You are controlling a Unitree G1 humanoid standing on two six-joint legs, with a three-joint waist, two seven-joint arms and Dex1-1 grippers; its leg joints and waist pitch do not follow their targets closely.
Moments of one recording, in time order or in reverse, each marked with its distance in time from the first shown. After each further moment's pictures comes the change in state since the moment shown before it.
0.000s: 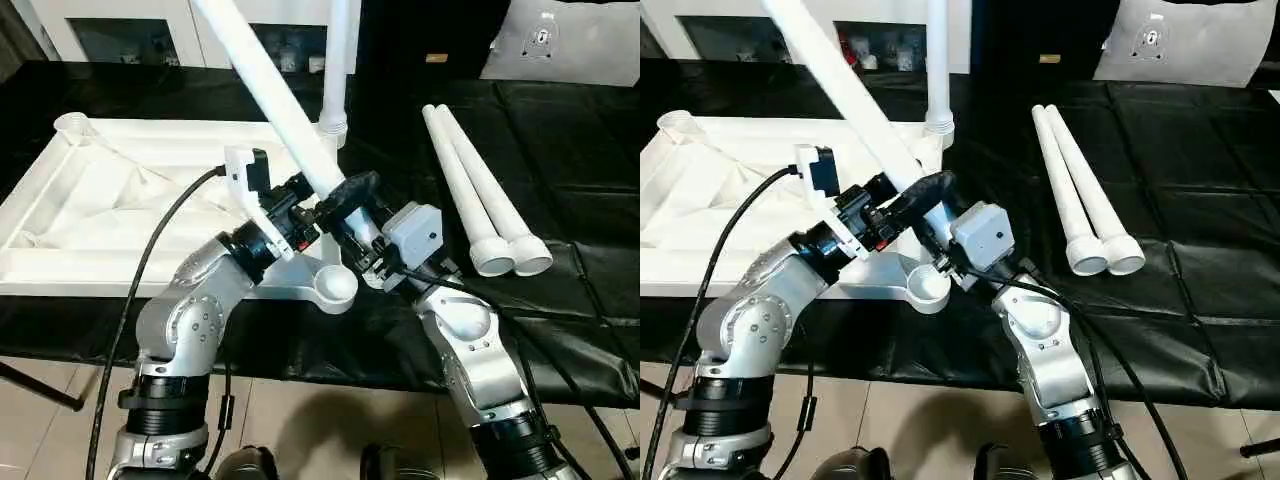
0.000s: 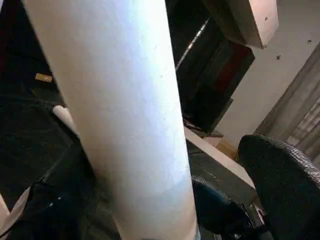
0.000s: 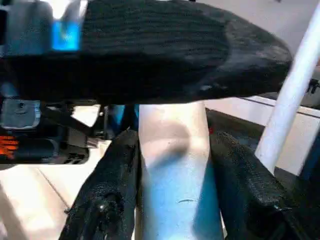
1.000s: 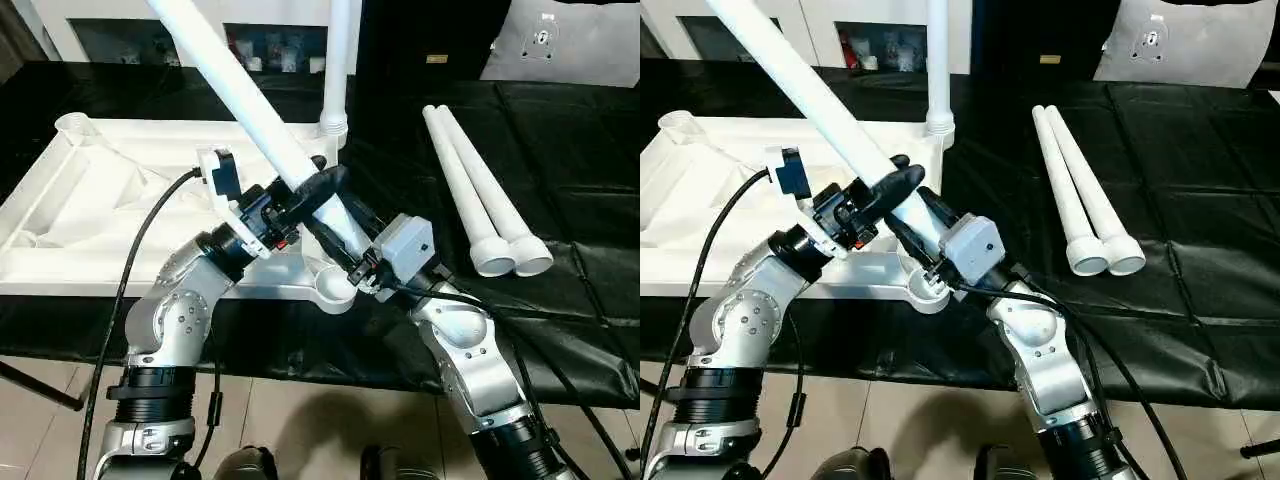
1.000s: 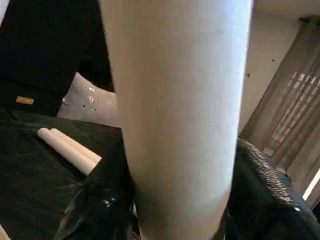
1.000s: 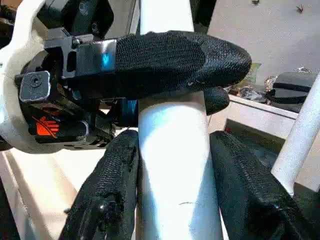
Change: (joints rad) left arm -0.008 0.052 0.054 0.125 -0.061 -0.121 -0.203; right arm 0.015 -0.013 0.038 -0.003 0.001 -0.048 0.025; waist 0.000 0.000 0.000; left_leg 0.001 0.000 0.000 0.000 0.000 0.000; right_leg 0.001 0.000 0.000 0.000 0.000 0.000
